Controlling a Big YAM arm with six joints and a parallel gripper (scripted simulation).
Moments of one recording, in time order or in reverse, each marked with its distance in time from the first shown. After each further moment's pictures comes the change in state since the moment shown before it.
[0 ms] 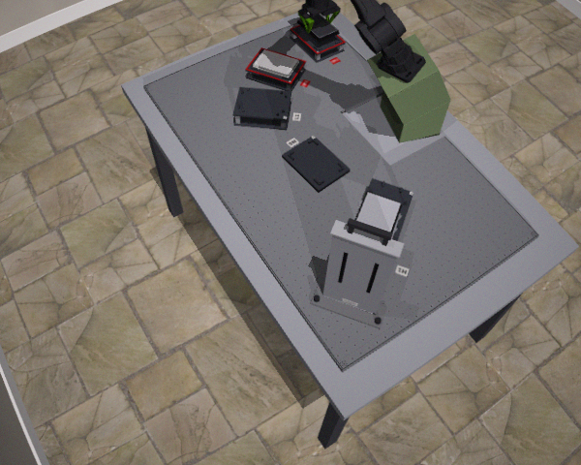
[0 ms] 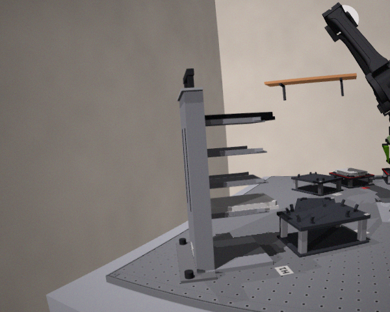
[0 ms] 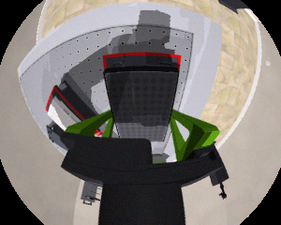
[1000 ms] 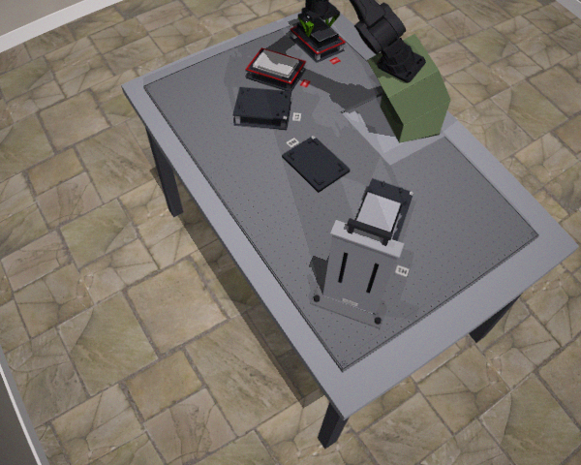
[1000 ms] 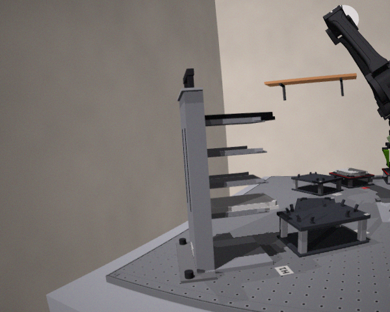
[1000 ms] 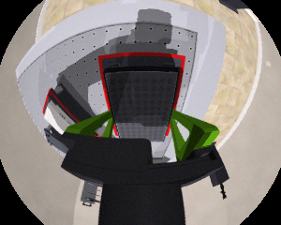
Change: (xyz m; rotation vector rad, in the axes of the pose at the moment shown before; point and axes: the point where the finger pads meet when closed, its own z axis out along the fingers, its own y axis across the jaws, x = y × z) arm -0.001 0.000 0.016 0.000 -0.003 0.000
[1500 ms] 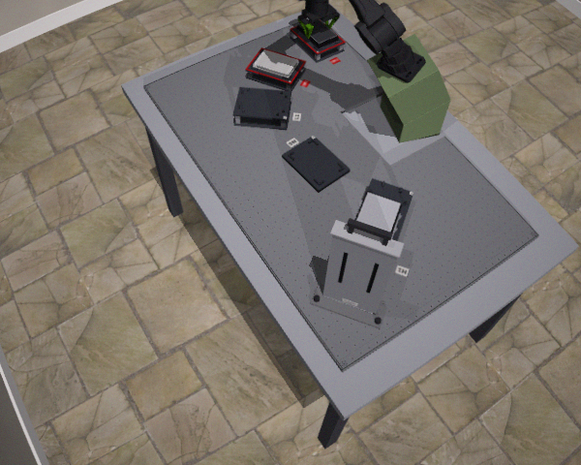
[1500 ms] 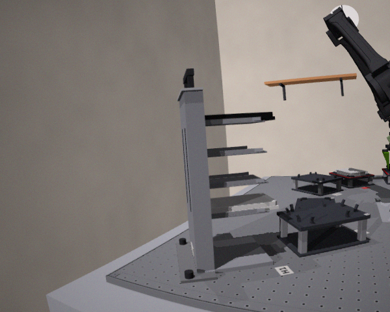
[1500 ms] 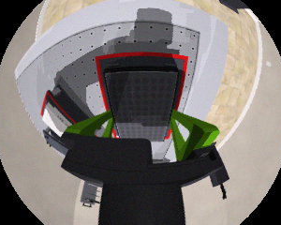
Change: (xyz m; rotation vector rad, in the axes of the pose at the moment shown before) arm 0.000 0.000 0.008 0.000 0.000 0.000
